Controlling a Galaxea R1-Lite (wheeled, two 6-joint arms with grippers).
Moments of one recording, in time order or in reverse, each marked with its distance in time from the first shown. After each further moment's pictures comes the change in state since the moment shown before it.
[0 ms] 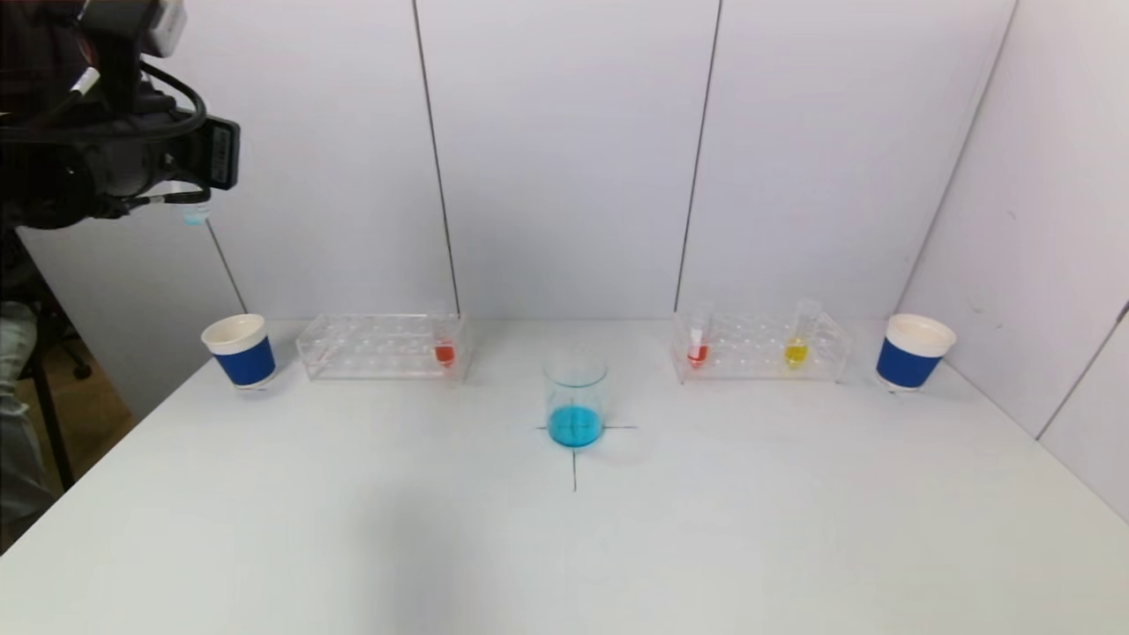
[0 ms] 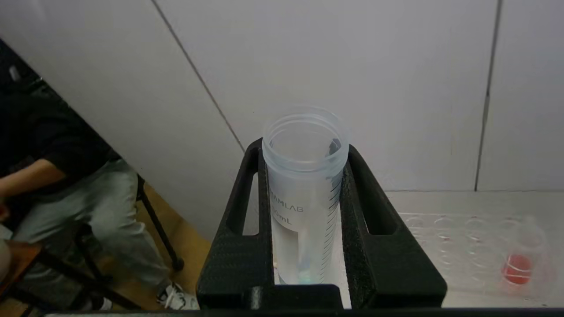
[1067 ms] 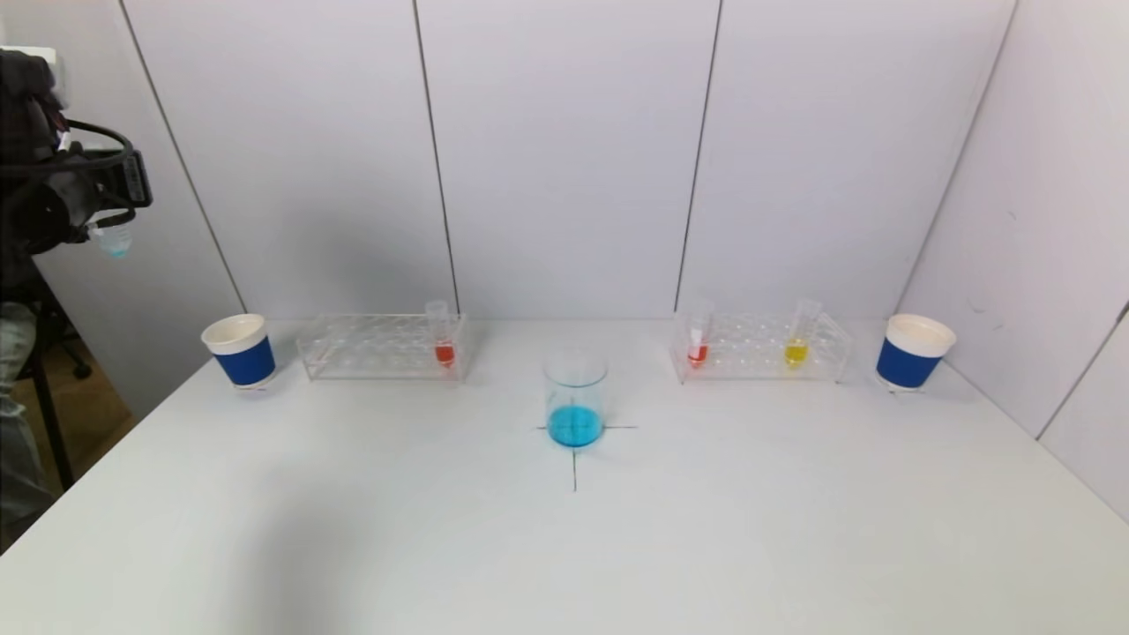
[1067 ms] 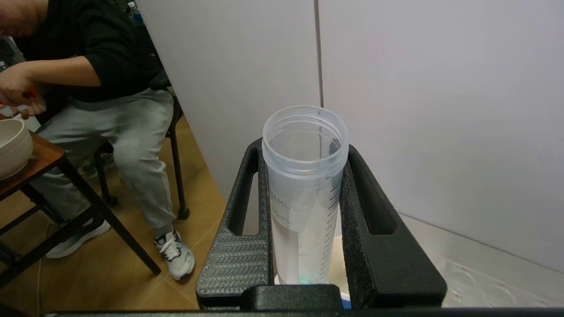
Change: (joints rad) left arm 0.310 0.187 -0.014 -0.164 -0.030 -0.207; right arm 0.000 0.000 0.000 0.000 0.000 0.000
